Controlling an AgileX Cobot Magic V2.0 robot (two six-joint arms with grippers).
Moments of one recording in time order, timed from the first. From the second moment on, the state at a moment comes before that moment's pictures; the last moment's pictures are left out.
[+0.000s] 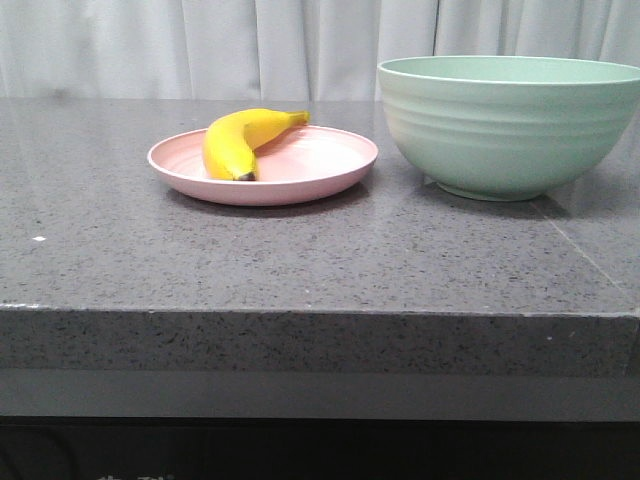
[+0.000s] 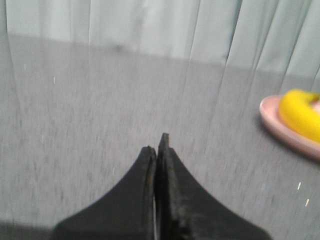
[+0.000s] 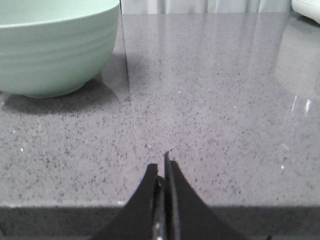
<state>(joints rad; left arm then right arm) -0.01 -0.01 -0.07 -0.11 0.14 -0.01 -0.04 -0.01 -0.02 -0.02 0.26 0.09</state>
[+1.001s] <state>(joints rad) -0.02 0.49 -0.51 -0.19 0.27 -0.01 -0.04 0.26 -0.41 -0.03 0.37 0.09</state>
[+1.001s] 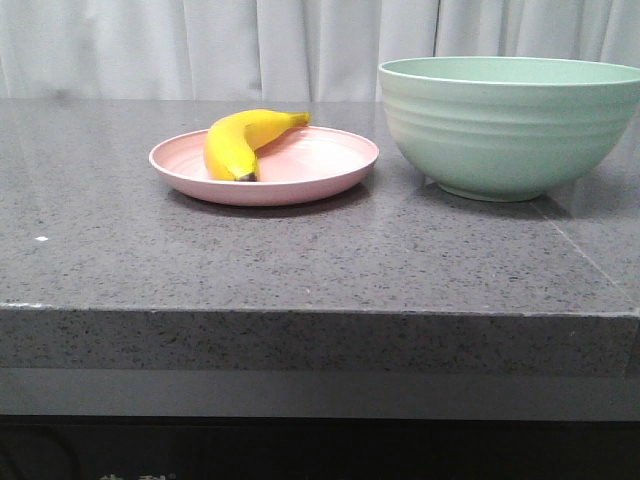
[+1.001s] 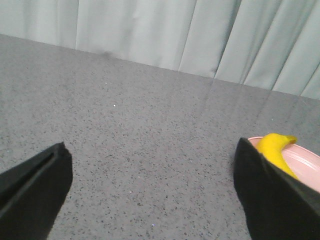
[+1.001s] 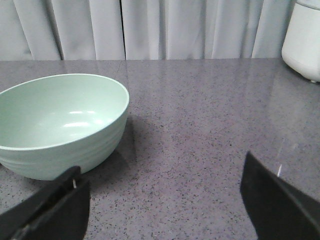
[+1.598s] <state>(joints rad) -0.43 1.35 -1.23 -0.20 0.75 -0.02 -0.04 0.26 -0.41 -0.03 0.36 0.09</state>
